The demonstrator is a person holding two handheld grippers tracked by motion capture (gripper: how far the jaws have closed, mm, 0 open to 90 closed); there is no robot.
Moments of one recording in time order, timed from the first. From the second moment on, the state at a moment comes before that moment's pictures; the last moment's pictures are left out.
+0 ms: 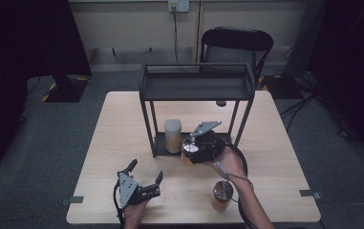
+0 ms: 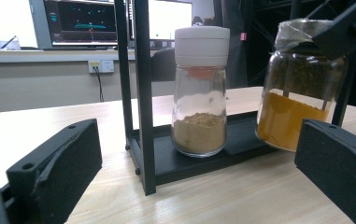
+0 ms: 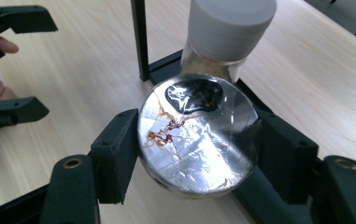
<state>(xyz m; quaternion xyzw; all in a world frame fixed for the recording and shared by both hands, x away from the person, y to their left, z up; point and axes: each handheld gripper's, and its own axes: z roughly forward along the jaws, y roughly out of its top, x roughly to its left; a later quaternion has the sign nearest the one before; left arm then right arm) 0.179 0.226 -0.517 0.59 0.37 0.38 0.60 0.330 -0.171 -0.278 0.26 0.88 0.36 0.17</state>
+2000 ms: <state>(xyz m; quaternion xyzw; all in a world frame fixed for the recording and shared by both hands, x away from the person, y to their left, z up) 0.178 0.226 -0.517 0.59 0.37 0.38 0.60 0.380 -0.141 -0.288 0.36 0.86 0.31 0.20</state>
